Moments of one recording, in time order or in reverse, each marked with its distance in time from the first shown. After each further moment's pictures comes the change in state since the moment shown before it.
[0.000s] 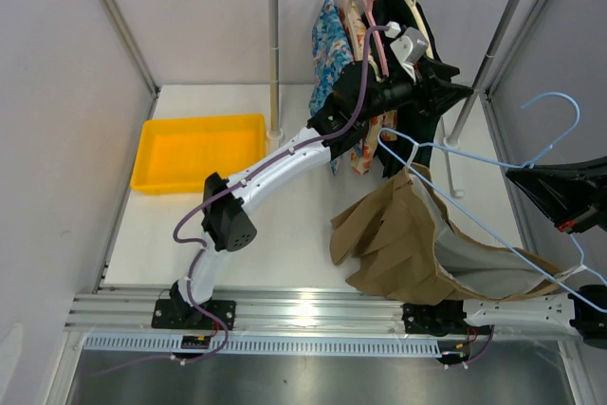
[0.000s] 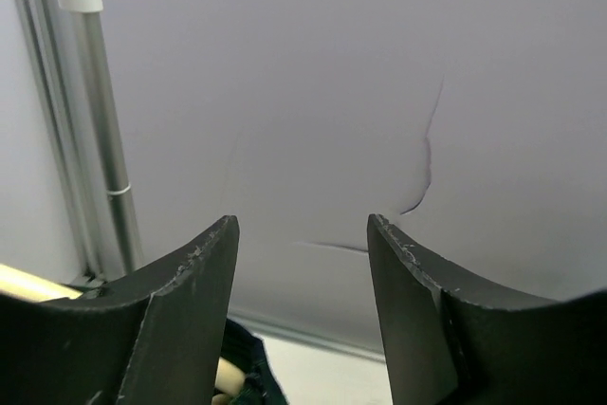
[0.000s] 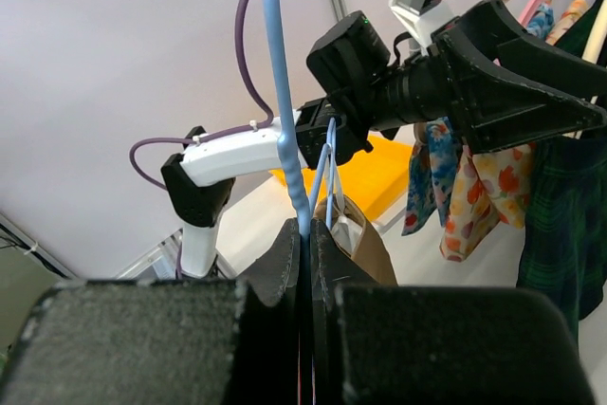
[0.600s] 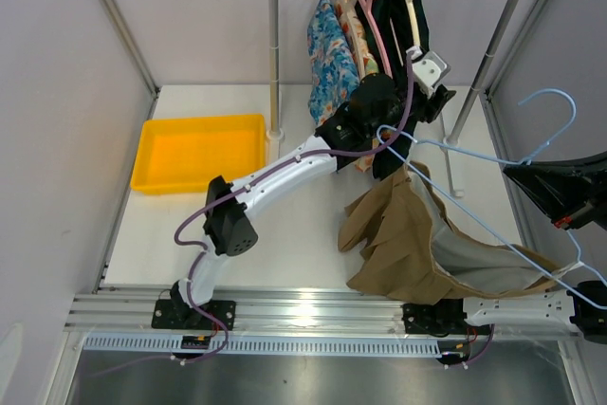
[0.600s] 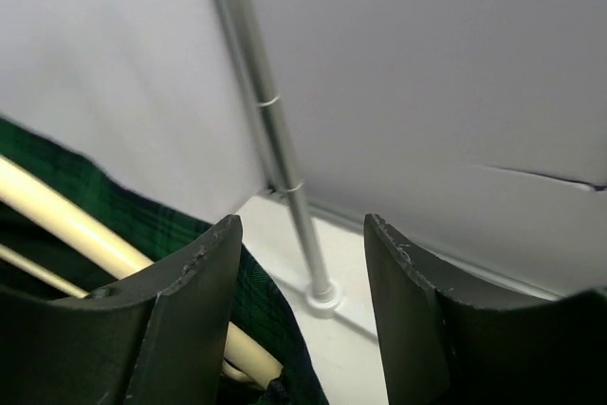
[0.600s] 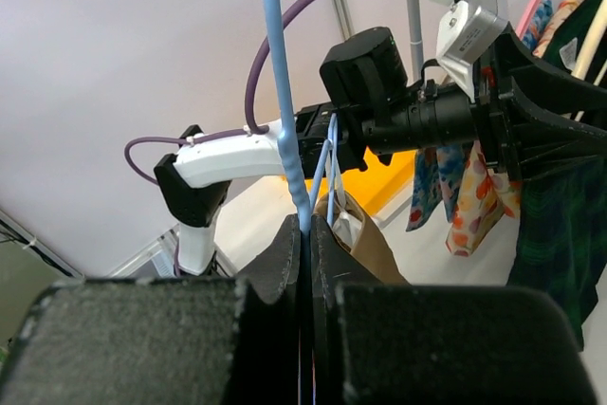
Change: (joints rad) left arm -0.050 0.001 -0.013 -0.209 -0.332 0.406; right arm 0.050 0.002 -0.011 0.011 0.046 -0.010
